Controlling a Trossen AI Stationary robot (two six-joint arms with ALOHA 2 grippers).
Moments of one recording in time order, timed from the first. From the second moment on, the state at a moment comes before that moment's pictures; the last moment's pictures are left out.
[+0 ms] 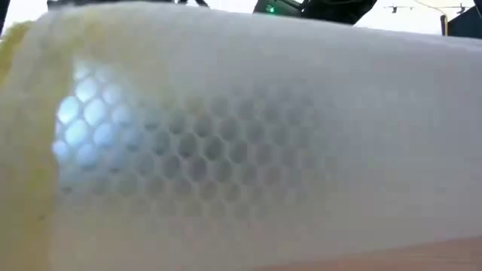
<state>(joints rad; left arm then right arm) -0.43 1.93 1.11 -0.14 -0.54 0.23 0.18 1.96 1.22 -0.38 -0.02 0.45</state>
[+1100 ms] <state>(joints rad) -0.46 1.99 1.26 -0.39 -0.81 0.26 0.18 1.96 1.22 -0.56 -0.01 0.48</state>
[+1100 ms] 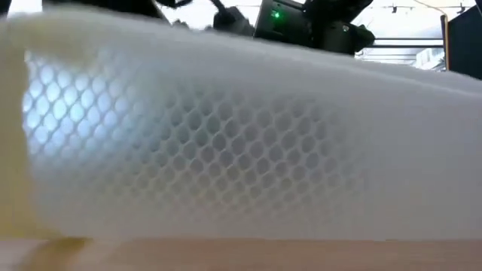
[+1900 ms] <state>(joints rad) -0.63 1.95 1.46 -0.63 -0.69 0.20 0.18 1.96 1.22 -0.59 0.00 0.47</state>
